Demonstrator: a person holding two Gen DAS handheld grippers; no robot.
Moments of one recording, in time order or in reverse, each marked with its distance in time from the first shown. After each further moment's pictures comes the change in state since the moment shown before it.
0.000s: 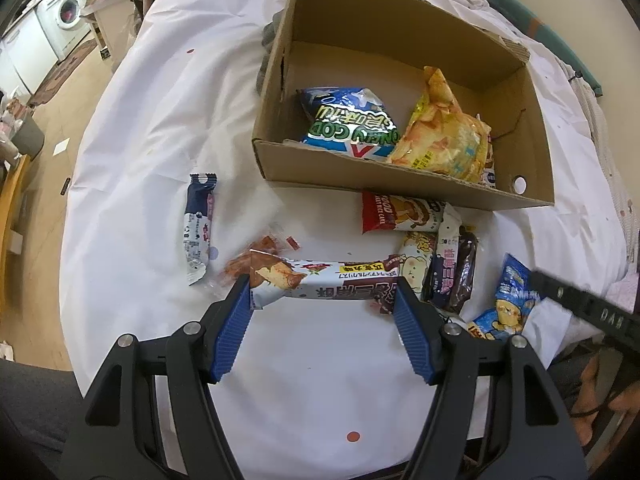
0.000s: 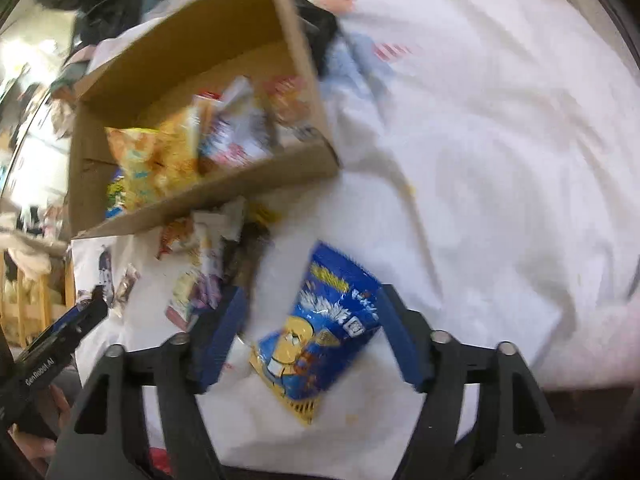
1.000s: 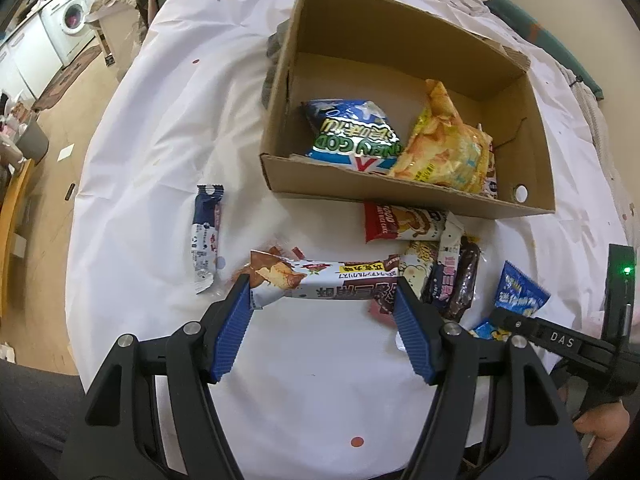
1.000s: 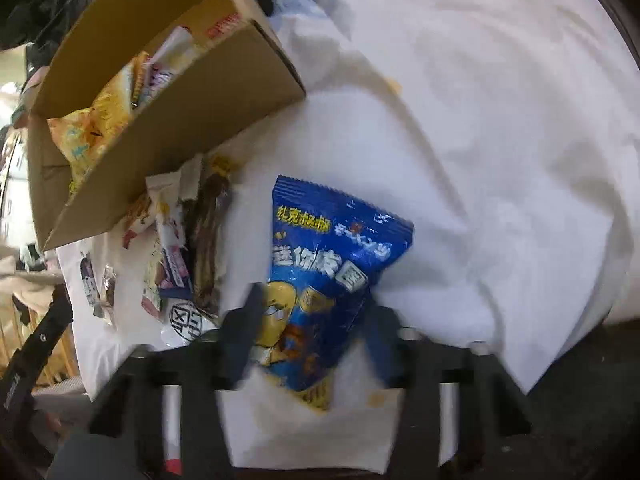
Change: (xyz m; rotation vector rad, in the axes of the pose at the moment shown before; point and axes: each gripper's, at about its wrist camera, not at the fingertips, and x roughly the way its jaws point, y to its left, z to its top) left arm -0.003 0.002 0.003 -0.007 -0.032 0.016; right arm 0.035 -0.009 -0.016 0.151 0.076 0.011
